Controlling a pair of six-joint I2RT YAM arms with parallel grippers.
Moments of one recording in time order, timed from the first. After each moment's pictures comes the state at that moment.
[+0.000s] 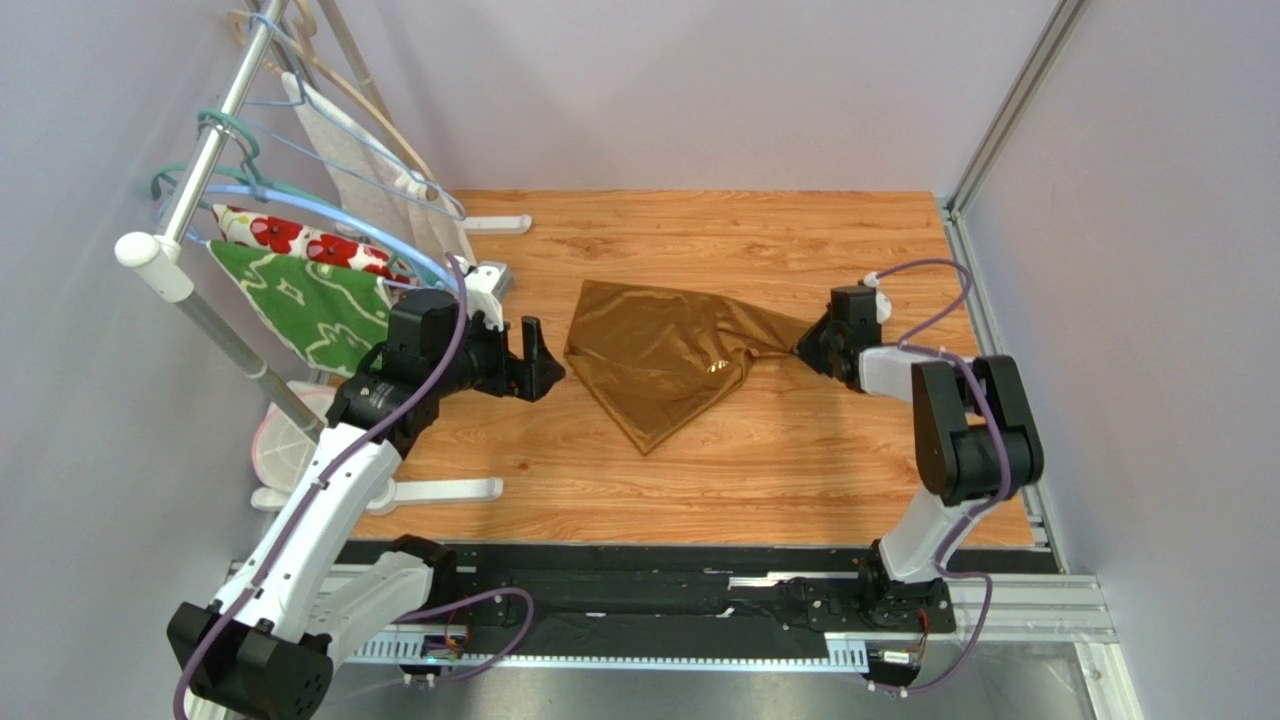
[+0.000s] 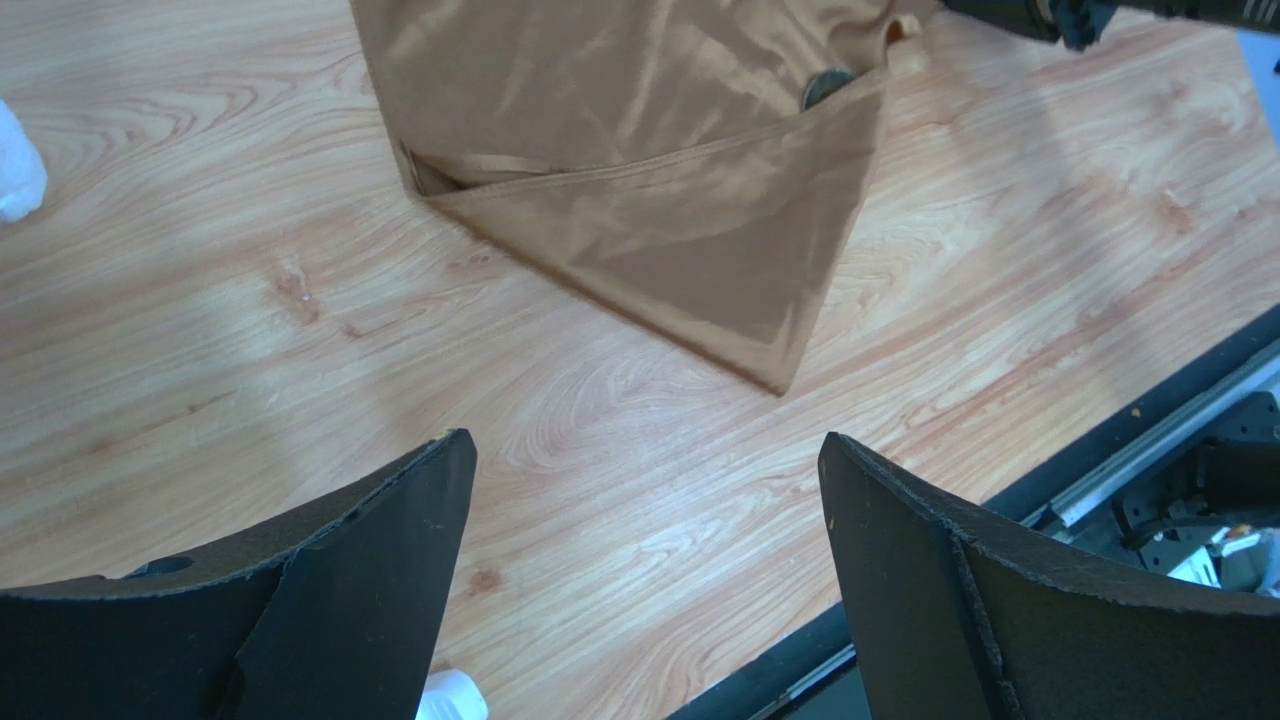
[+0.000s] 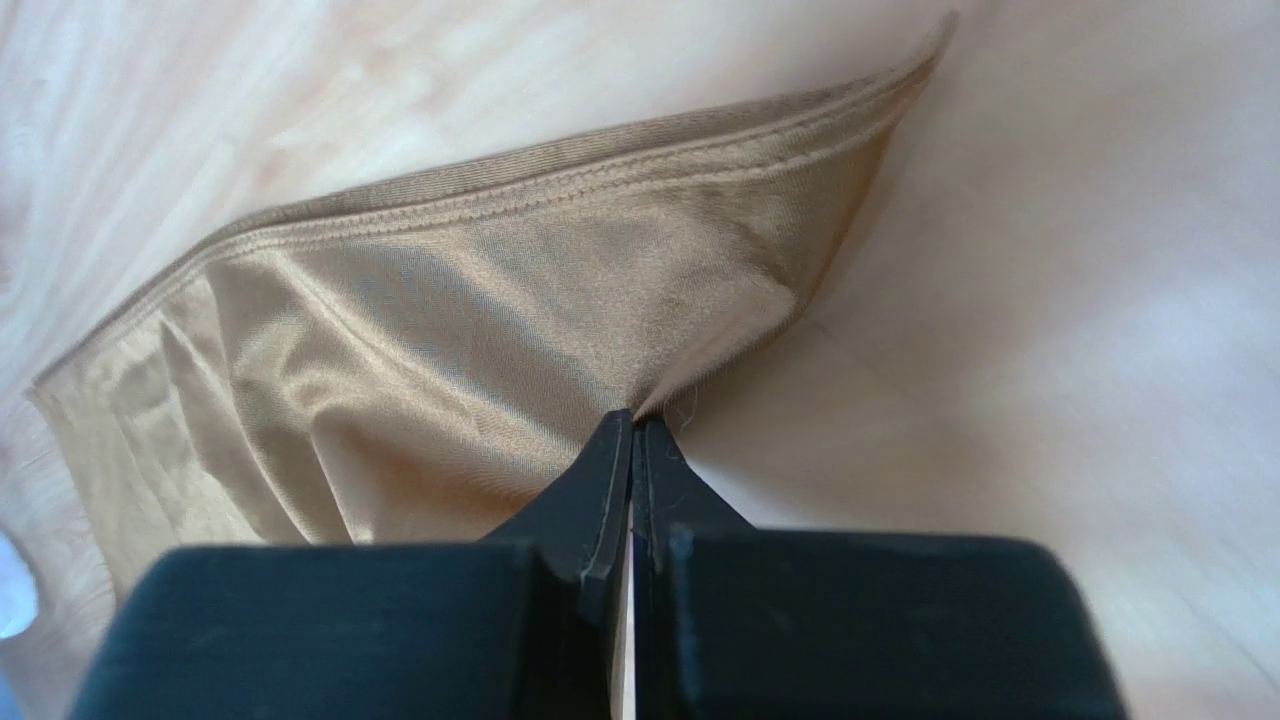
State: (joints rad) left arm -0.31 0.95 0.93 -0.56 0.30 -0.20; right arm 0.10 1.79 0.89 0.15 -0.03 0.78
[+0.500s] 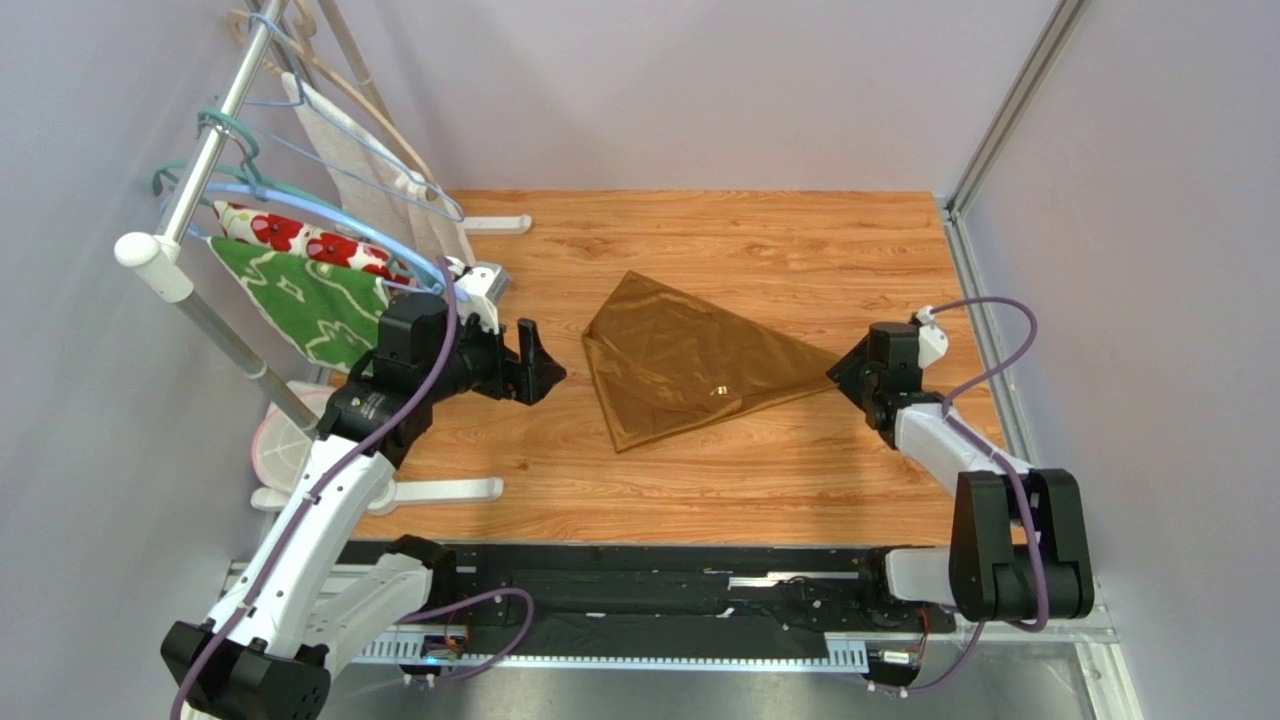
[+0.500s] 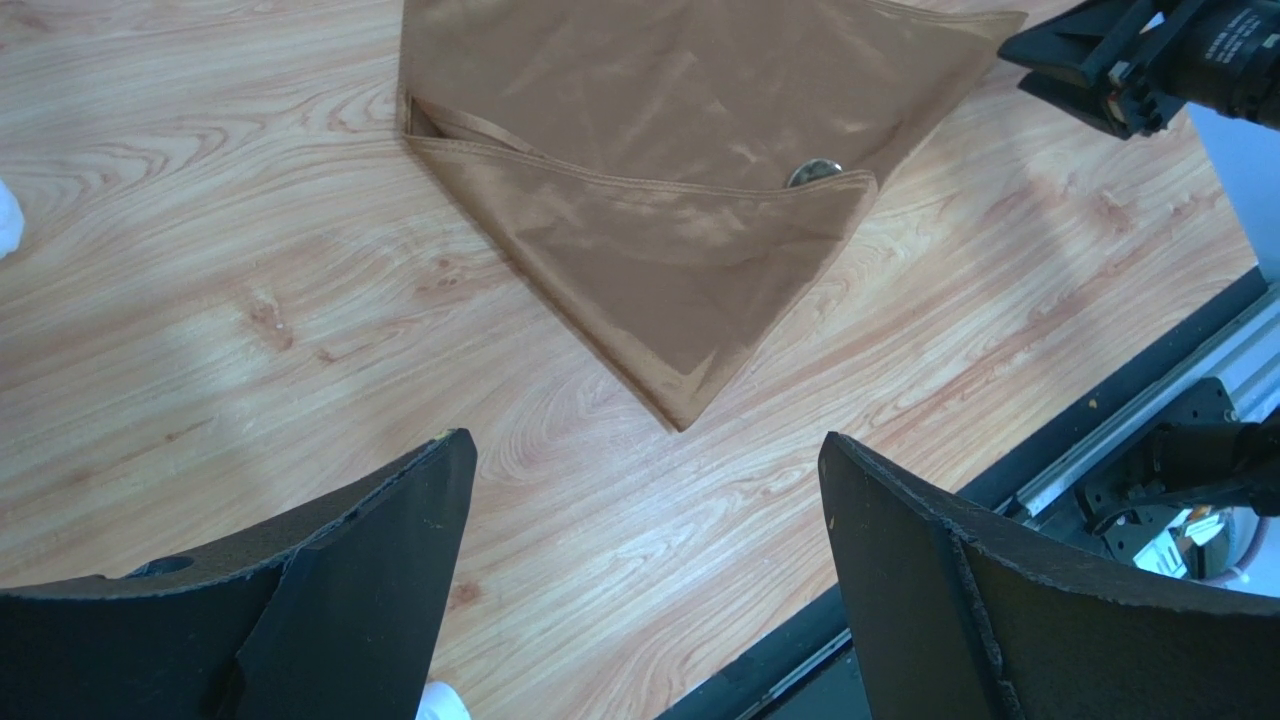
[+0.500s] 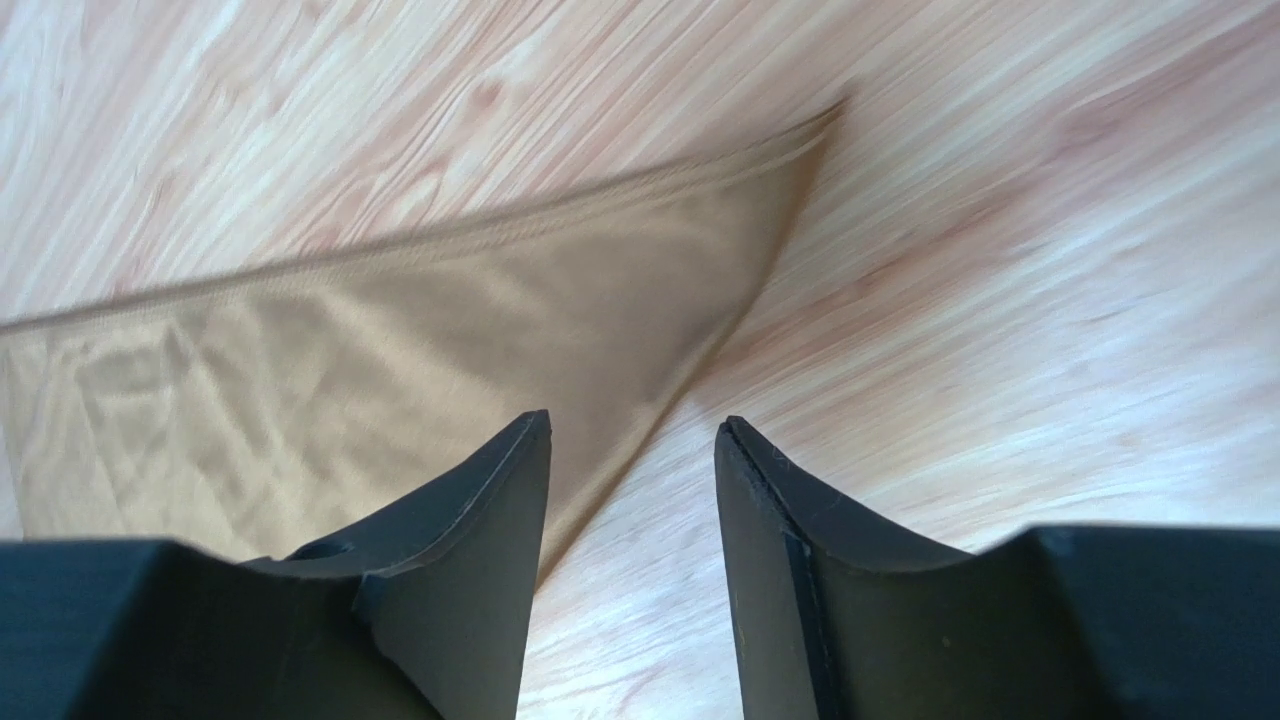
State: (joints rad) left arm -0.31 0.90 0.93 -0.56 0.35 -0.20; right arm 0.06 1.31 0.57 0.01 0.17 0.78
